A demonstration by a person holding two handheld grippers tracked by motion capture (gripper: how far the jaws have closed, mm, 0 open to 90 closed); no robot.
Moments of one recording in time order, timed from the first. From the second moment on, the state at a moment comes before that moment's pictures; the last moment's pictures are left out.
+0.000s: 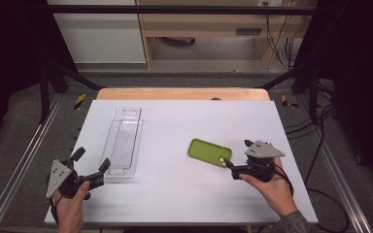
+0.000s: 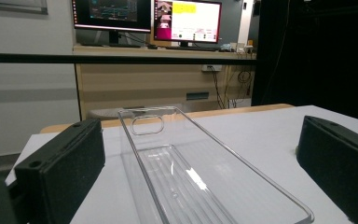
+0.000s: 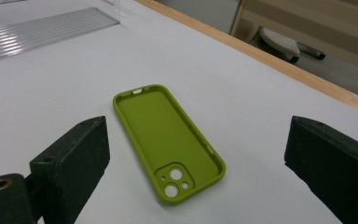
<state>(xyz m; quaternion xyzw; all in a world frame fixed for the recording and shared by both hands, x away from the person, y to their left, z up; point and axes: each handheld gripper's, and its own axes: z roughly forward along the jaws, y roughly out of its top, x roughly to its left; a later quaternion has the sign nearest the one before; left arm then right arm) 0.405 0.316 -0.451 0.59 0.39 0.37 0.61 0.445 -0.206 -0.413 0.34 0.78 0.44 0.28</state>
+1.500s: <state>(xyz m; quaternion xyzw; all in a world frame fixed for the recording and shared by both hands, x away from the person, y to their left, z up) 0.403 0.314 -0.448 0.60 0.36 0.36 0.61 0.496 -0.161 -0.421 0.26 0.90 0.29 0.18</state>
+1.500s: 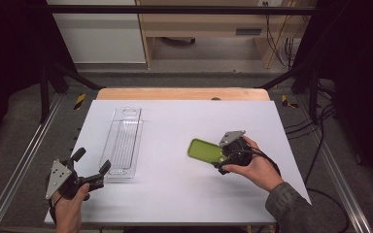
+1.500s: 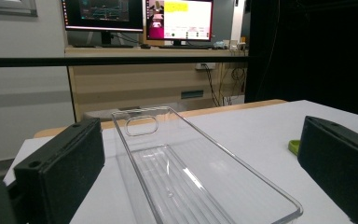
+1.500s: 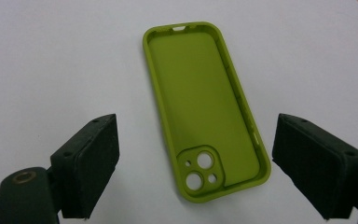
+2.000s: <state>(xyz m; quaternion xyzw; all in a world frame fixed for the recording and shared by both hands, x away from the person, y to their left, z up) 0.402 0.312 -0.449 0.61 0.37 0.37 0.60 0.506 -0.161 -0.435 0.26 0.92 0.26 0.15</state>
